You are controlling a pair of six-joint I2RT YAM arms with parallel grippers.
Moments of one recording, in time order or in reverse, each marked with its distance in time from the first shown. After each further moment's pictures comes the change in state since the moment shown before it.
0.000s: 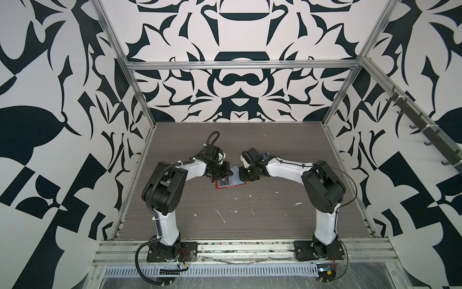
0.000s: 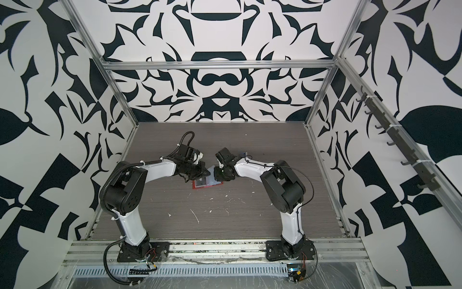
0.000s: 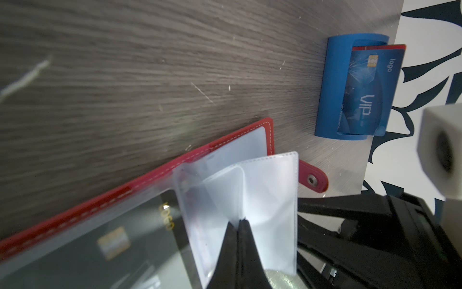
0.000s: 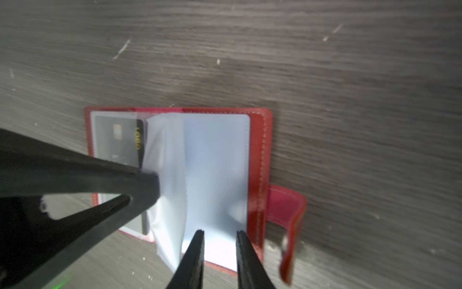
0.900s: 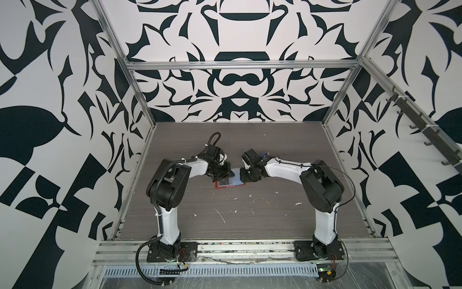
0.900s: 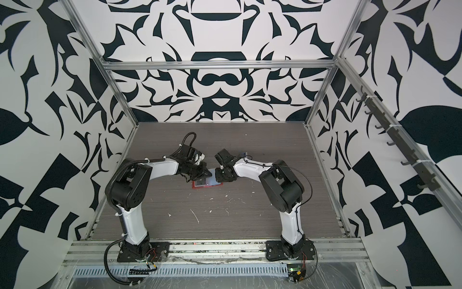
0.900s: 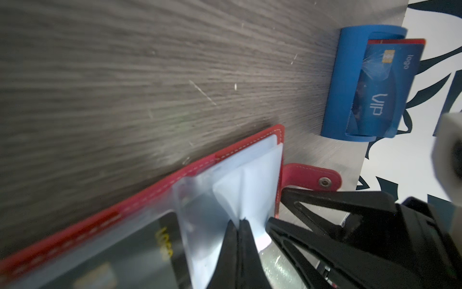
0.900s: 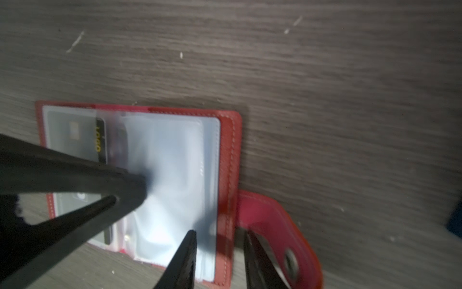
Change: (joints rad) left arm 0.000 0.055 0.029 -0.001 0.036 -0.006; right arm 0.000 0.005 -0.001 -0.060 0.116 -0.004
